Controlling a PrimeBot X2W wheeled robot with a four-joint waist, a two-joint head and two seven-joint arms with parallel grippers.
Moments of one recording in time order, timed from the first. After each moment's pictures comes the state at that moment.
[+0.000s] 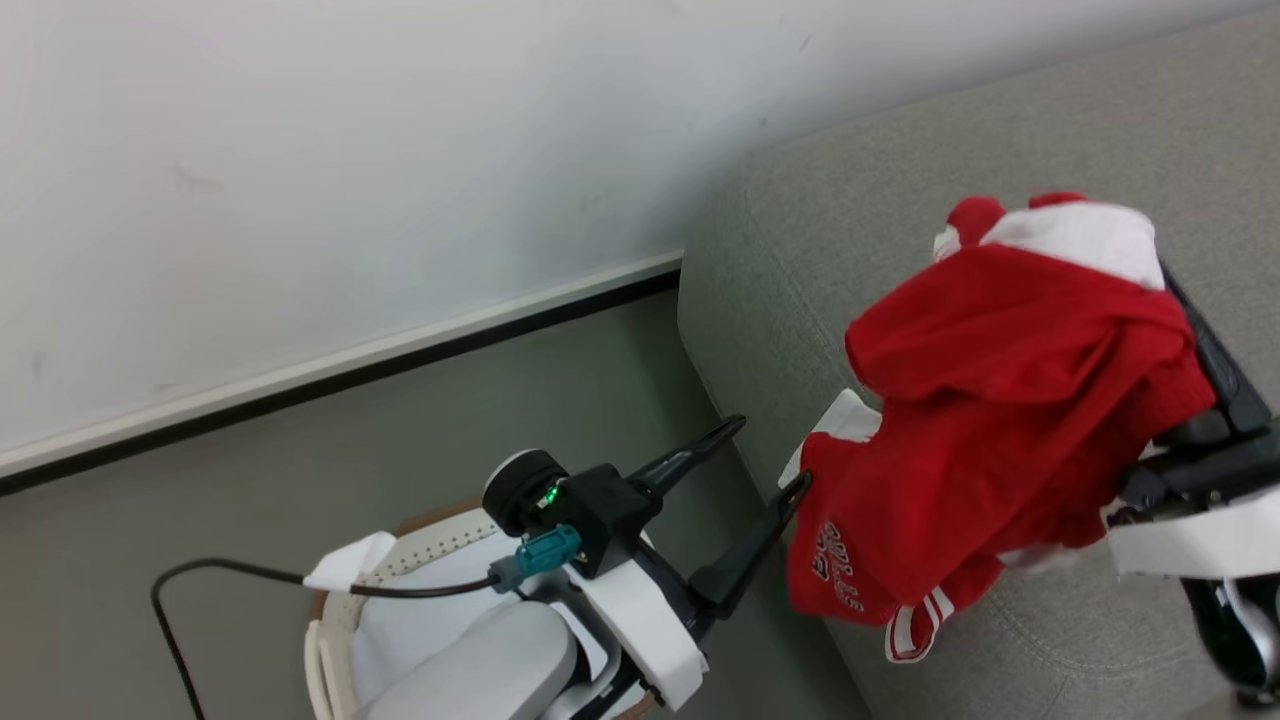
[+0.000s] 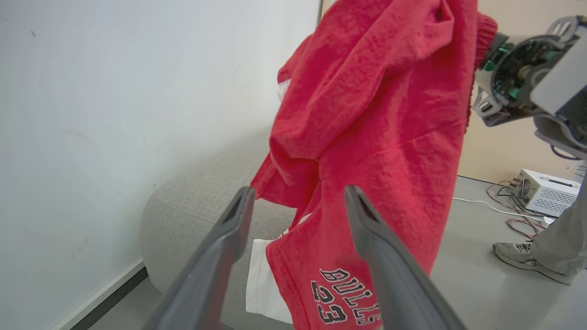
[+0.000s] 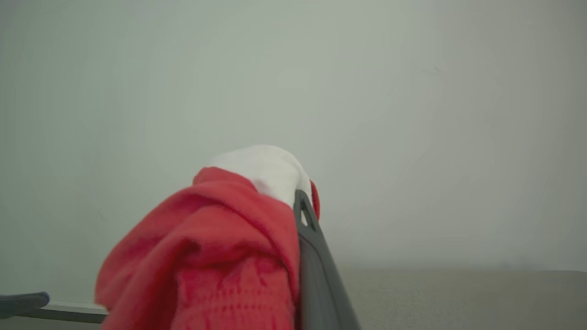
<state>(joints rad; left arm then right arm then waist) -0.62 0.24 -0.94 0.24 -0.53 -0.02 -0.26 -0.33 -0.30 0.14 -0.06 0.39 0.13 -0.13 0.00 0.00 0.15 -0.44</state>
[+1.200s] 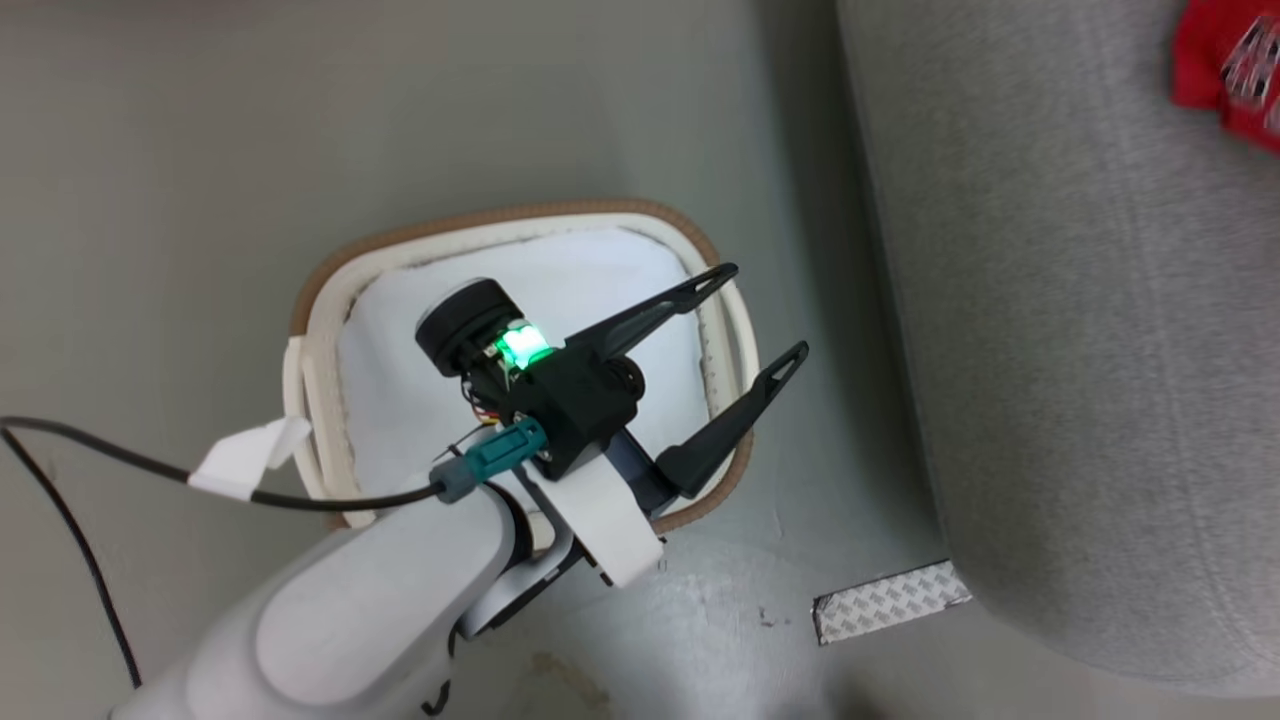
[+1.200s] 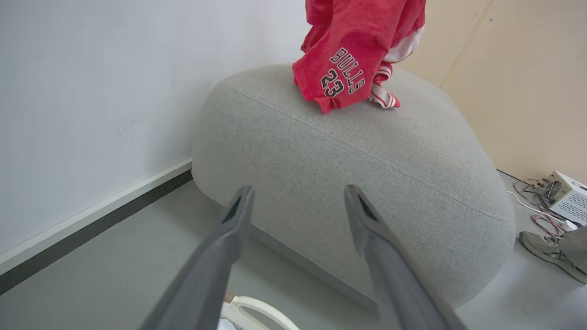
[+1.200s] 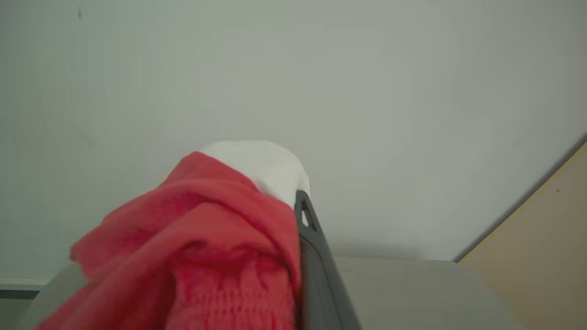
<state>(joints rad) -0.83 0.40 -0.92 0.02 -0.45 -0.04 -0.12 -0.94 -0.77 -0.06 0.39 0.53 0.13 -0.04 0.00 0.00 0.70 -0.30</state>
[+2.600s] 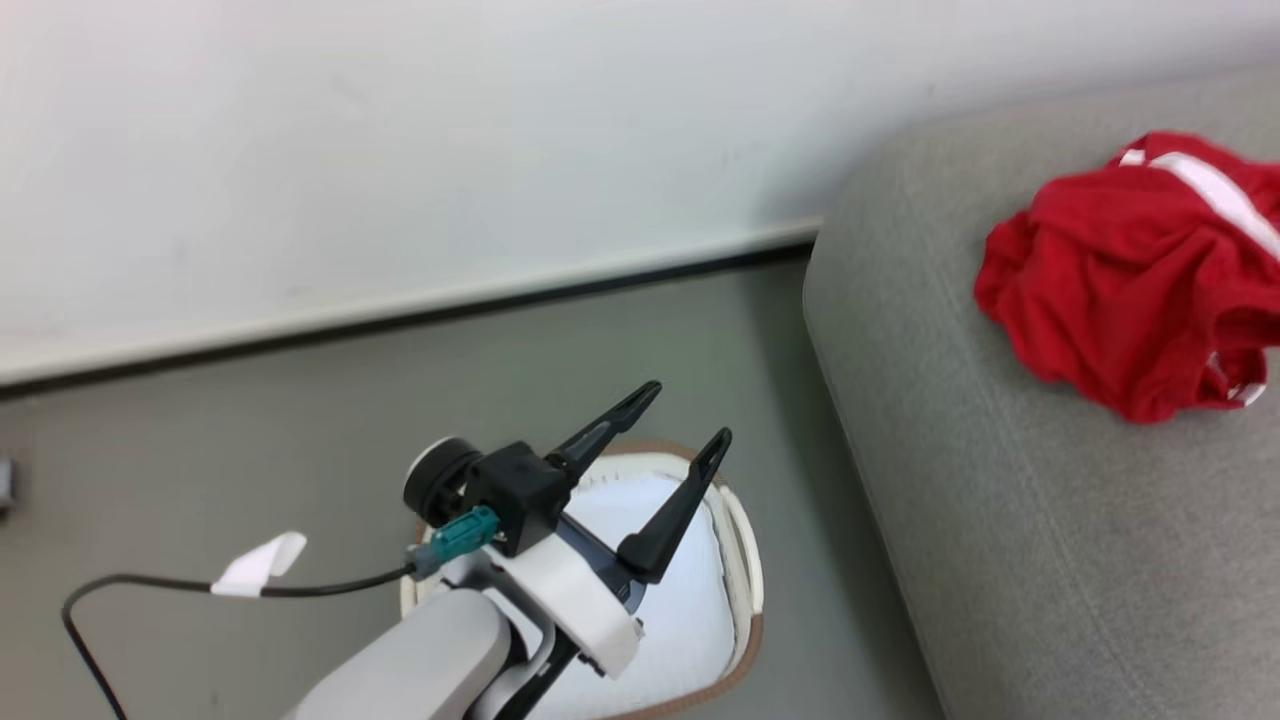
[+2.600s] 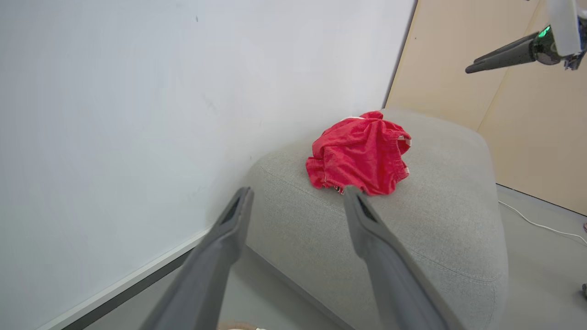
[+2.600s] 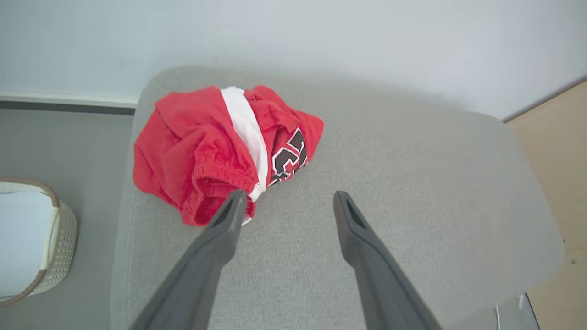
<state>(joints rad) -0.61 0.33 -0.88 0.18 -0.57 0.02 -0.26 -0.71 -0.96 0.35 0.31 0.83 0.13 0.64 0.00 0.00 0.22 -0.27</state>
